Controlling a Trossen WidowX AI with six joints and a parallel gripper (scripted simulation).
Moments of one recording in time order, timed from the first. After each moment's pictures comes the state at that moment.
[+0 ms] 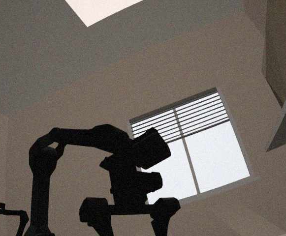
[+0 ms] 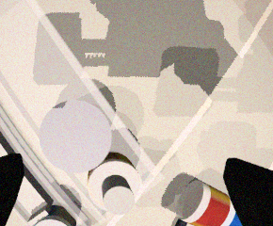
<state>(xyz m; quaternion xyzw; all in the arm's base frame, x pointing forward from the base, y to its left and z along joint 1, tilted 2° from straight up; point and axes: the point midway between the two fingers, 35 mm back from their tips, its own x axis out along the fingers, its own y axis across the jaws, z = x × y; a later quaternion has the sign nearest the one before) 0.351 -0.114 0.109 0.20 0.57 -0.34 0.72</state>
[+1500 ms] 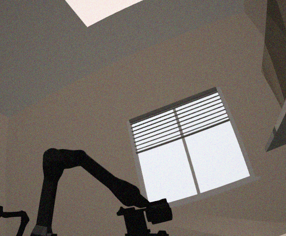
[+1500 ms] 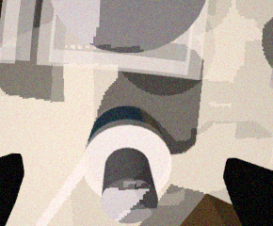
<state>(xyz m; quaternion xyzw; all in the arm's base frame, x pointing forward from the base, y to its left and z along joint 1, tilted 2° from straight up) 0.280 0.112 0.001 0.03 0.70 -0.03 0.71</state>
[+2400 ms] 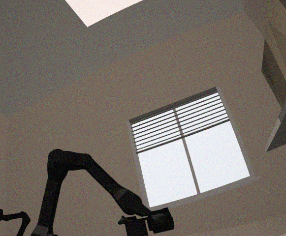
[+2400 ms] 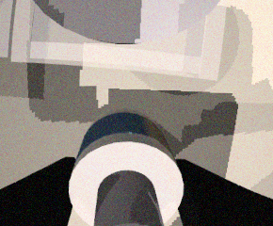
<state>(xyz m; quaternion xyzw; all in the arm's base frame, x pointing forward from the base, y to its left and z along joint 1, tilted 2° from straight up) 0.277 0.111 -0.026 0.02 0.70 -0.03 0.71</state>
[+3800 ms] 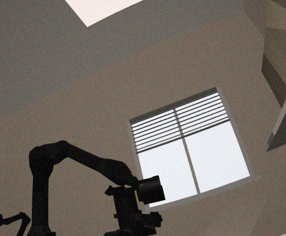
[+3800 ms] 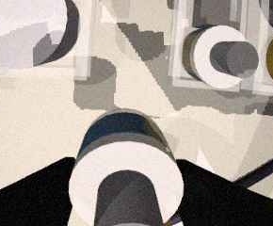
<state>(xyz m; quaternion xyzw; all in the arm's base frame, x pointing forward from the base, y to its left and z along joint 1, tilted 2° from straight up) 0.285 0.050 0.055 0.04 0.70 -0.04 0.71</state>
